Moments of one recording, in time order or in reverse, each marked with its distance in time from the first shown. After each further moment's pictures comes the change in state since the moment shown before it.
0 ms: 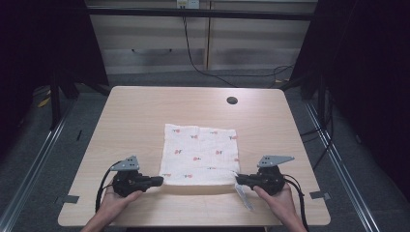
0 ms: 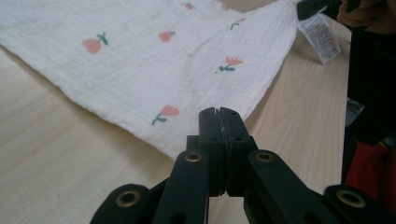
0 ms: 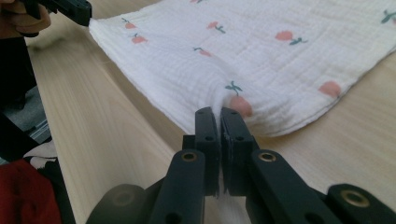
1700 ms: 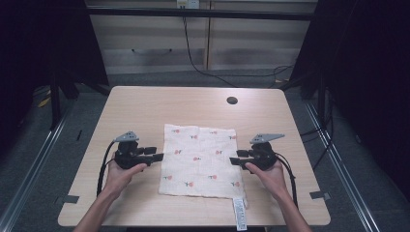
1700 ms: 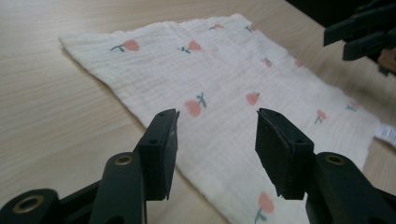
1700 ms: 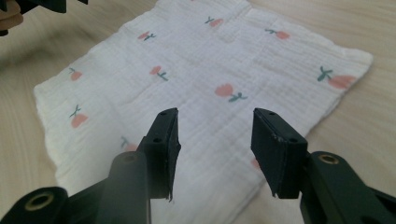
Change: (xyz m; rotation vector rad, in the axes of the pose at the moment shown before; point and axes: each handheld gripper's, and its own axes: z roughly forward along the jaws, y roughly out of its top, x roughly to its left) left arm 0.063 0.047 0.008 -0.089 0.137 -0.146; right arm -0.044 0.048 0.030 -0.004 -0.071 -0.002
